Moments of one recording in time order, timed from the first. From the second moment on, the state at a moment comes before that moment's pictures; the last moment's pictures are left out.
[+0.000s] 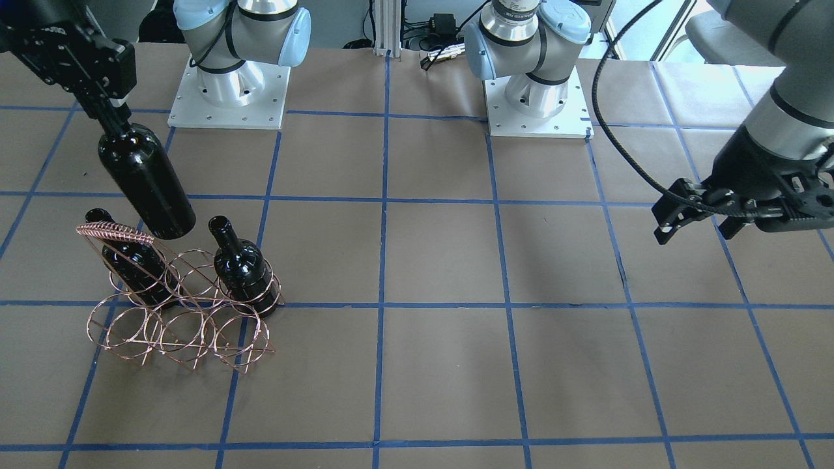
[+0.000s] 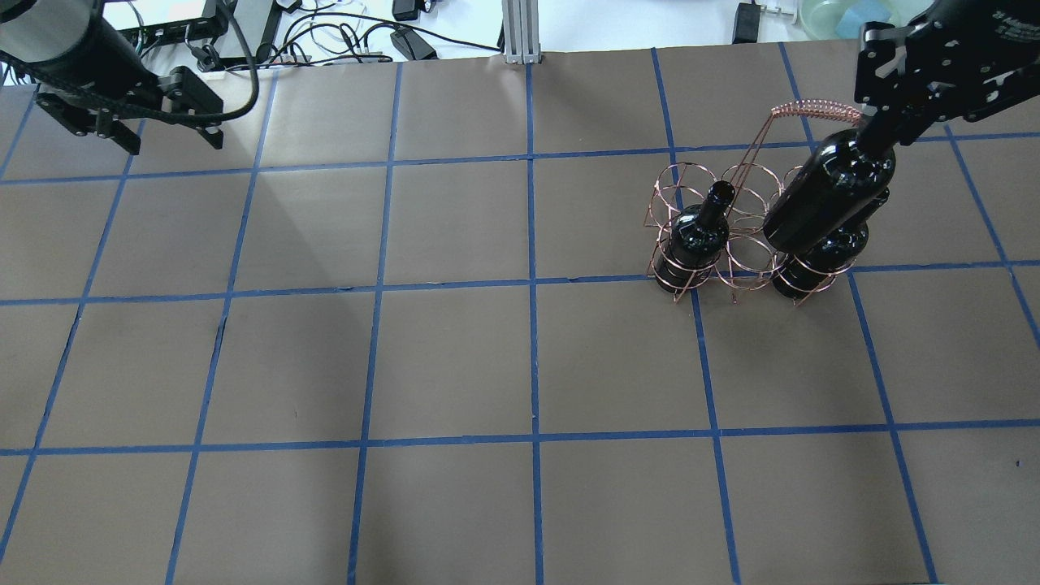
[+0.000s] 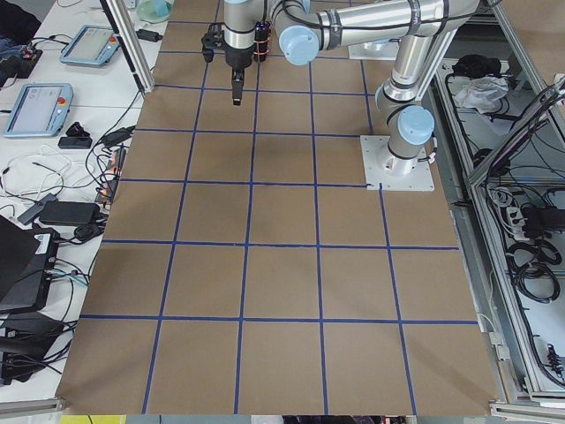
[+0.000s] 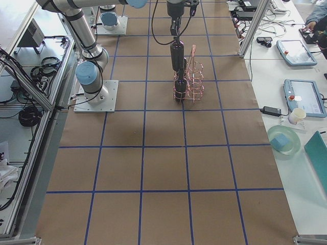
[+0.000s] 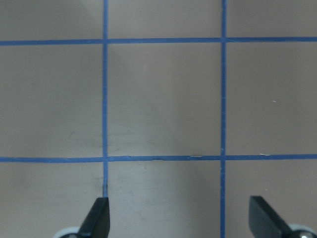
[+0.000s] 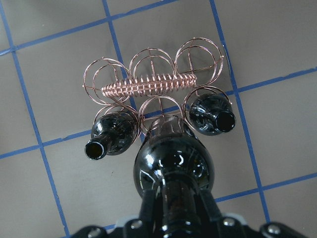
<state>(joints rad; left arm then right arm) -1.42 -1.64 -1.53 -1.39 1.56 0.19 1.39 -1.62 1.45 -1.48 -1.53 0.08</state>
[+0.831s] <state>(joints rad) -1.56 -1.57 -1.55 -1.52 1.52 0.15 1.42 -1.53 1.44 -1.49 -1.53 0.12</state>
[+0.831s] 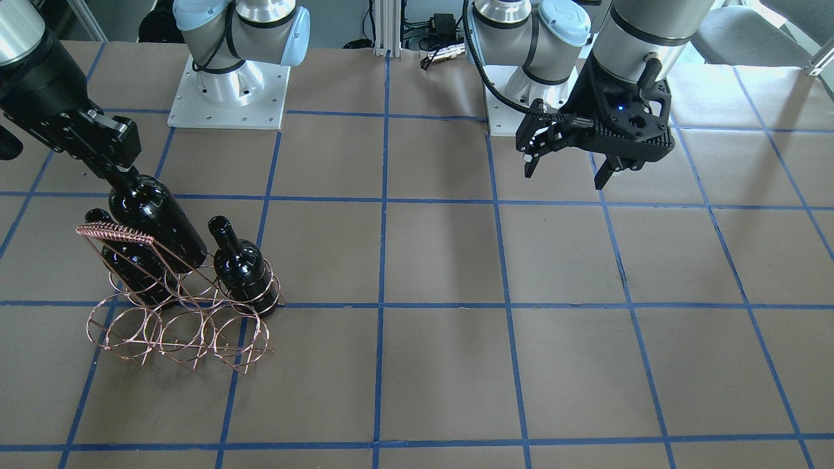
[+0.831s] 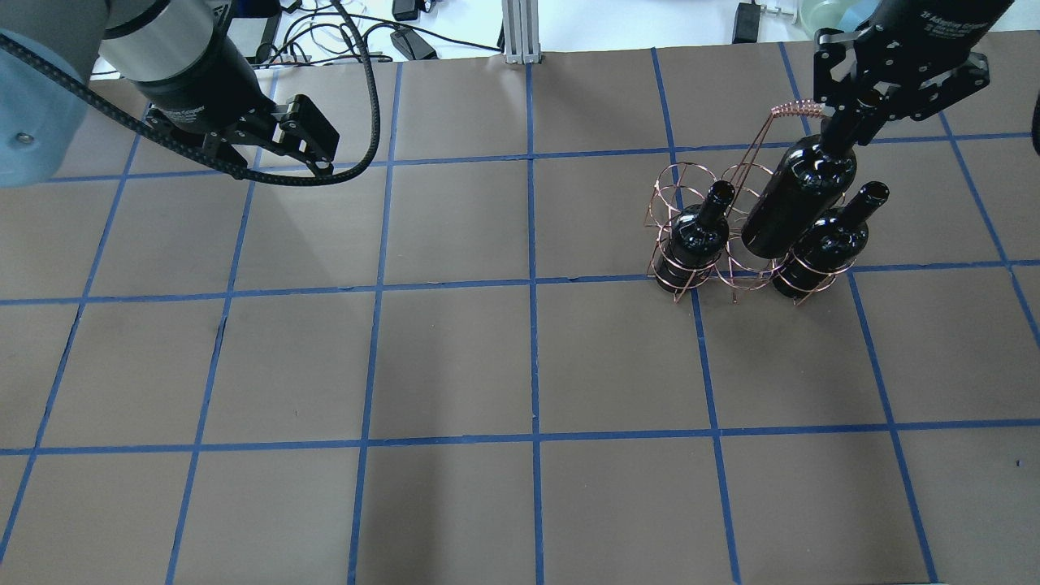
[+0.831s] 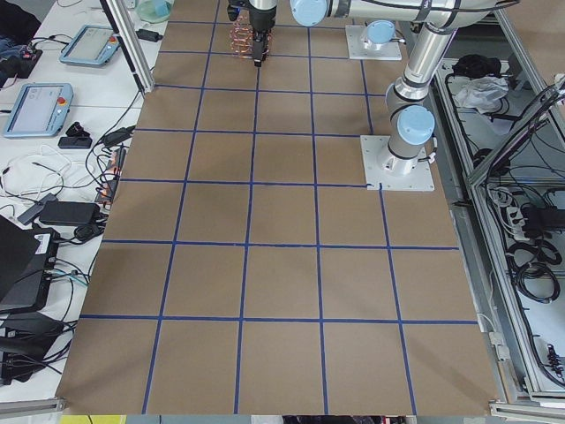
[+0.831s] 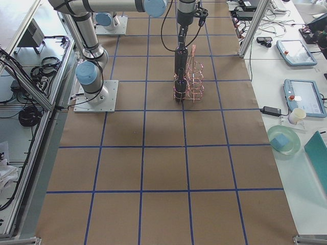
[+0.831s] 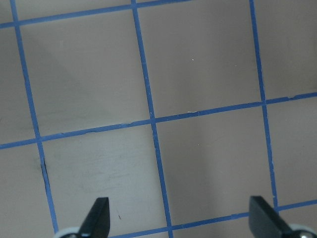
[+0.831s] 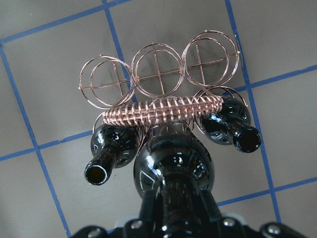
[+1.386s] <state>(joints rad) -1.55 -1.57 -1.56 -1.58 1.55 0.16 1.42 -1.50 1.46 -1.54 -1.53 0.13</state>
